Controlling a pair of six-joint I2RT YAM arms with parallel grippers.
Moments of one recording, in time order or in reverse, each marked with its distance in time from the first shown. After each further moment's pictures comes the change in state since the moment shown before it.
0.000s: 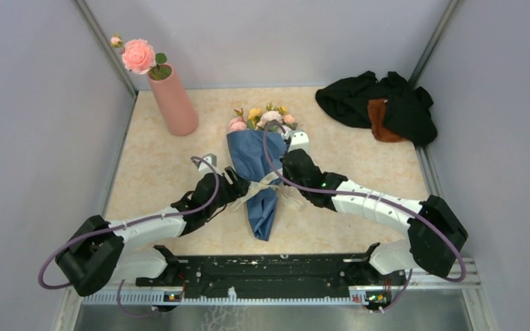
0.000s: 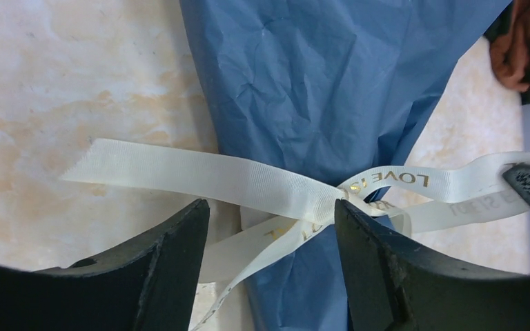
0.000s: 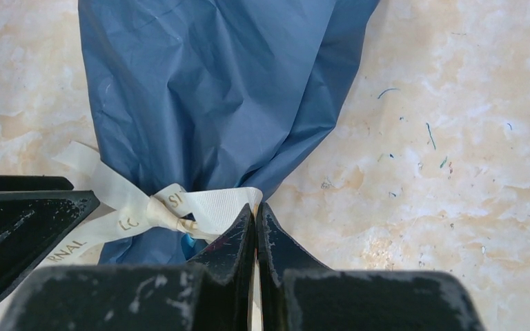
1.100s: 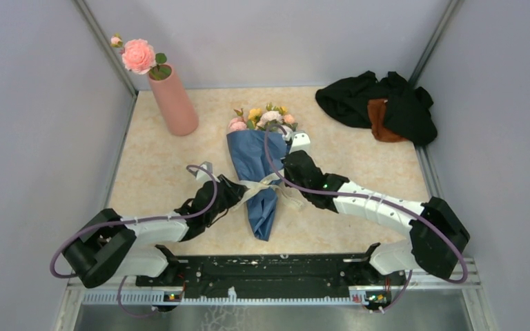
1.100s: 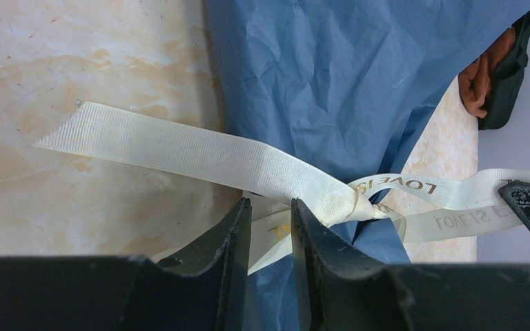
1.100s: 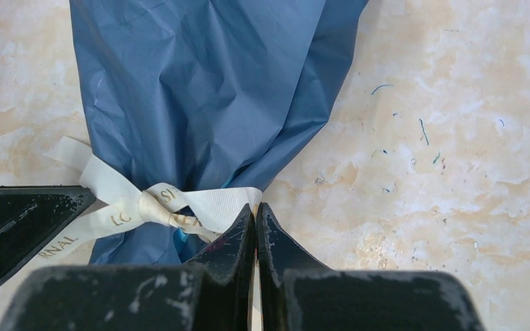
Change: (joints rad) left arm -0.013 0.067 -0.119 0.224 -0.006 -0.197; right arm 0.000 -0.014 -0.019 -0.002 0.005 -0.004
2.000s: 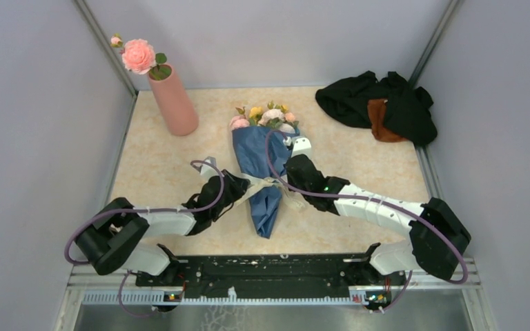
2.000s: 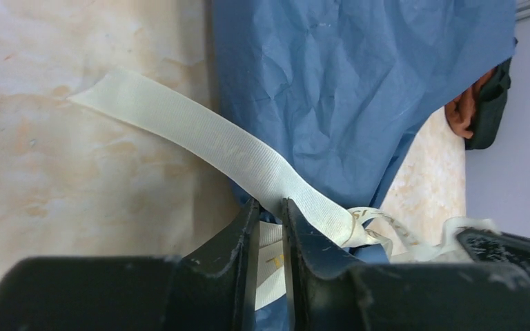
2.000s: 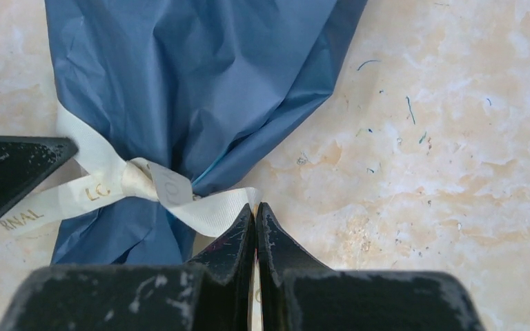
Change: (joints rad) left arm 0.000 0.124 0.053 0.100 -0.036 -0.008; right arm -0.002 -0.012 -0.037 -0.021 0.011 -0.023
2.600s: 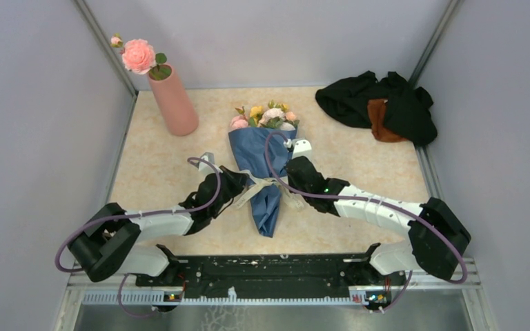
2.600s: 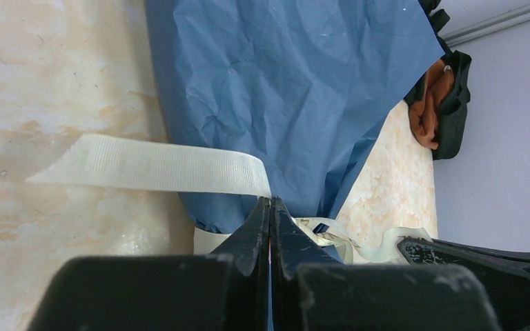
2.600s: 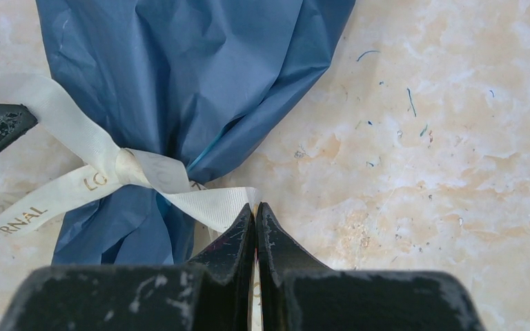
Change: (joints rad) left arm 0.000 -0.063 0.033 -0.003 -0.015 0.019; right arm 0.000 0.000 -0.028 0.013 0.000 0.001
